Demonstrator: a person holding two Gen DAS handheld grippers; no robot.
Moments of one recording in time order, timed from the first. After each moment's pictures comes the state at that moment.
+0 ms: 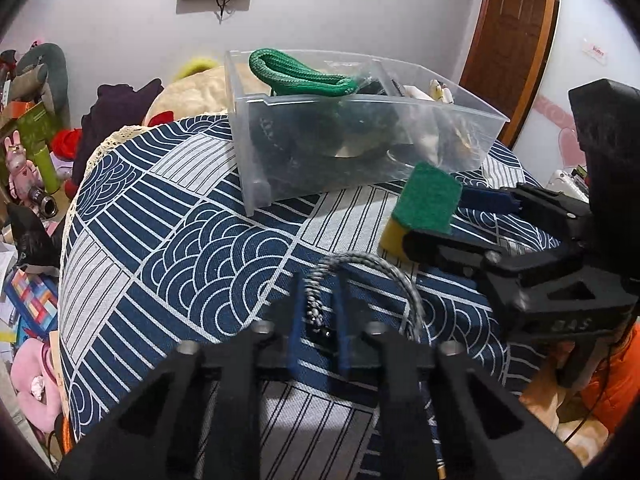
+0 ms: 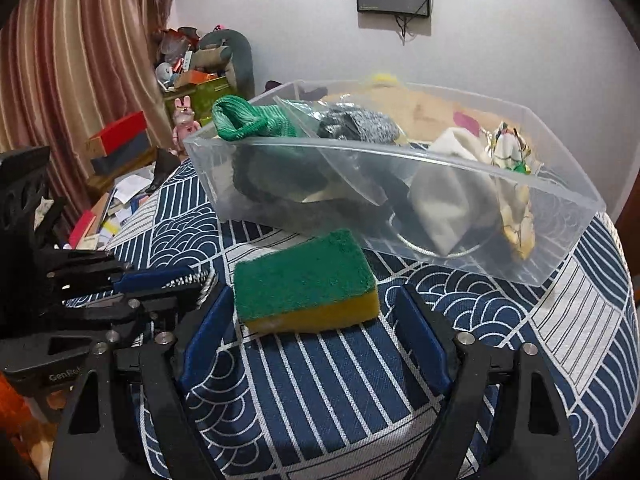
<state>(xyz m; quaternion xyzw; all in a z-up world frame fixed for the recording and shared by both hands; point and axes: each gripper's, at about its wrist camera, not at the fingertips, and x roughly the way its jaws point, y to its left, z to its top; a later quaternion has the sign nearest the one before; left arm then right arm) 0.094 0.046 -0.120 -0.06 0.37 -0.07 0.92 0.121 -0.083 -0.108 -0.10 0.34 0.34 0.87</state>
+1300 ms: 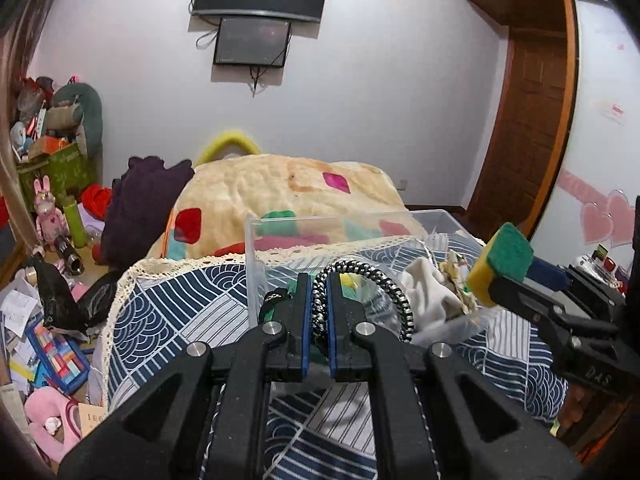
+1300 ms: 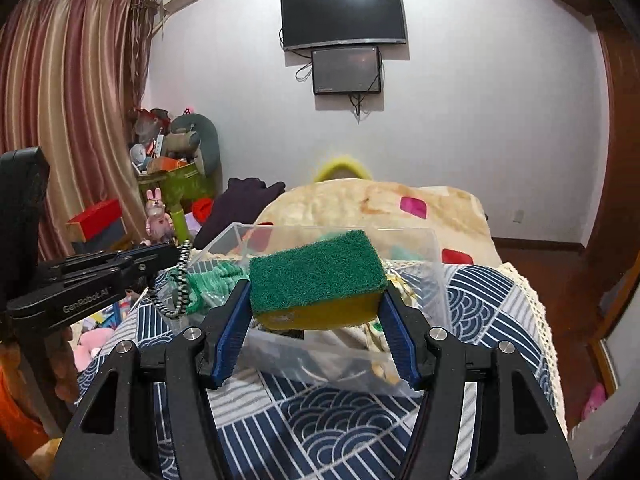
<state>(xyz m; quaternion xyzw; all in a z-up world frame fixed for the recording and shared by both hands) 0.156 0.056 -0.015 -0.08 0.26 0.01 0.96 0.138 -0.130 -0.026 -0.04 0.22 0.29 0.93</state>
